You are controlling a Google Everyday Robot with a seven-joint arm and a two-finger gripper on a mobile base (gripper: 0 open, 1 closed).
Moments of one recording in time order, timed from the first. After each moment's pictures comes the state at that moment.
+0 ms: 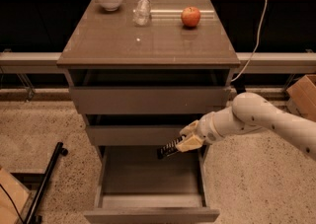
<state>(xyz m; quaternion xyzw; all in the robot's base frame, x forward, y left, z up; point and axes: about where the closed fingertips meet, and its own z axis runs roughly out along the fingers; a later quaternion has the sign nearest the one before) 0.566 -0.111 0.592 -0.51 0.77 0.25 0.29</state>
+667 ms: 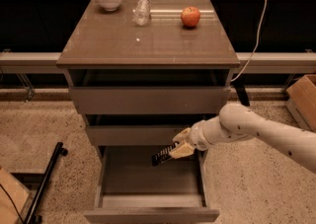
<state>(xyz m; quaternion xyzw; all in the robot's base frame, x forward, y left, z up) 0.569 -0.091 0.541 -0.53 0.76 0.24 0.28</state>
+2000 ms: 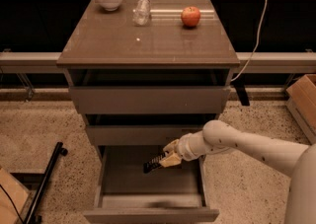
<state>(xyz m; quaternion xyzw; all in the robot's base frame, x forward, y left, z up) 0.584 -0.052 0.450 -0.52 0.77 0.25 0.29</state>
